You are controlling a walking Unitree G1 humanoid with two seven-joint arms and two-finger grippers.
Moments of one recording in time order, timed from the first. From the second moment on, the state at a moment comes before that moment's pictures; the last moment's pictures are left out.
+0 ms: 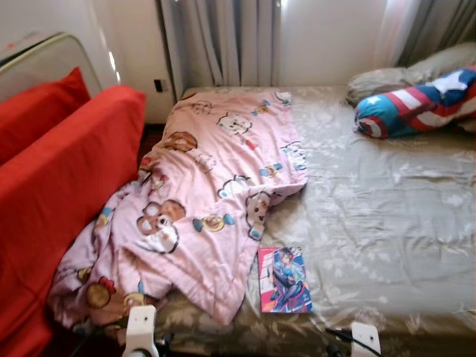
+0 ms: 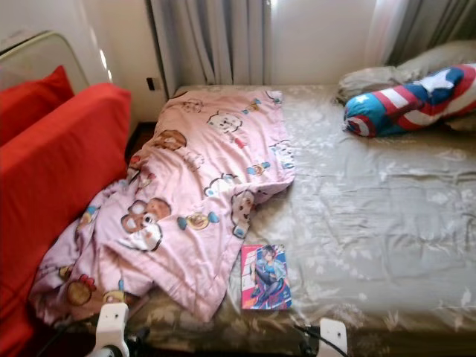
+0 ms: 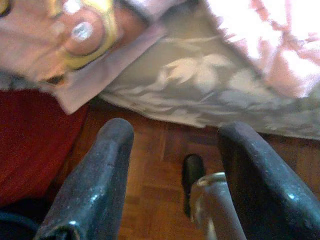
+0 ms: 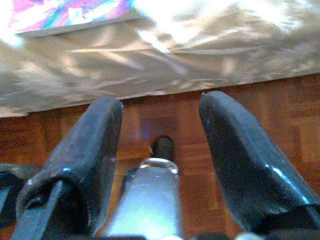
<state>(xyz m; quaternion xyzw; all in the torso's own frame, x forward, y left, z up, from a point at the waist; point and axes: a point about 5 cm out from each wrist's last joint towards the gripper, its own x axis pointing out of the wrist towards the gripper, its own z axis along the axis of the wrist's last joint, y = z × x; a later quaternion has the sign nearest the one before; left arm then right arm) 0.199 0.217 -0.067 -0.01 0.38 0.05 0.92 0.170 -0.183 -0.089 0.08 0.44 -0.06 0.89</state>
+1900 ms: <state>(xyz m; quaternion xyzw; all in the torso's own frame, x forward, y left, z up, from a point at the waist) 0.204 0.207 -0.066 -0.02 0.38 0.03 0.93 0.177 -0.192 -0.085 0.09 0.43 -0.09 0.89</state>
